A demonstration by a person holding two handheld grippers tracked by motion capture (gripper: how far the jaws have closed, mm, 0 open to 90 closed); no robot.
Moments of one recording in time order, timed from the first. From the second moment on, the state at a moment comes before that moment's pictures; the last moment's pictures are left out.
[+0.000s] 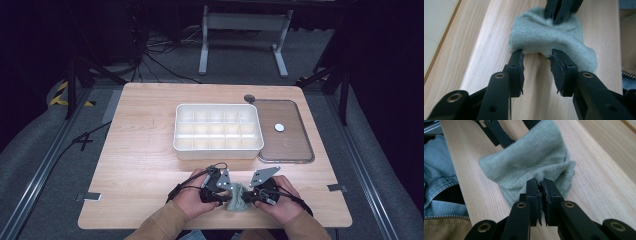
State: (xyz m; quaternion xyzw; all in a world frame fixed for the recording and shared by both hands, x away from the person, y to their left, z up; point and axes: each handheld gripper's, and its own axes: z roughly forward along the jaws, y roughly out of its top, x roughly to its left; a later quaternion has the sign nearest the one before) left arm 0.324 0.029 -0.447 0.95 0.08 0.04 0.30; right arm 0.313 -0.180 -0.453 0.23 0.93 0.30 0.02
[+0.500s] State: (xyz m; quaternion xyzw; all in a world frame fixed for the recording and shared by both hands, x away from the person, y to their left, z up) left arm 0.320 0.011 -0.441 0.95 0.05 0.06 0.31; right arm 0.310 -0.176 -0.456 0.25 0.92 0.30 0.02
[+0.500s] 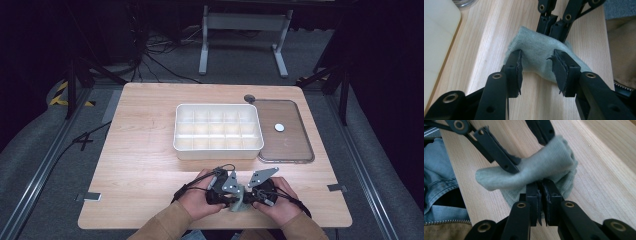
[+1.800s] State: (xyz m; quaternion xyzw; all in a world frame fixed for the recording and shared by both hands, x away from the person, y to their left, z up) left arm 0.323 -0.001 -0.448 0.94 0.04 0.07 0.32; right arm 0.310 -0.205 -0.467 0.27 0.90 0.34 0.02
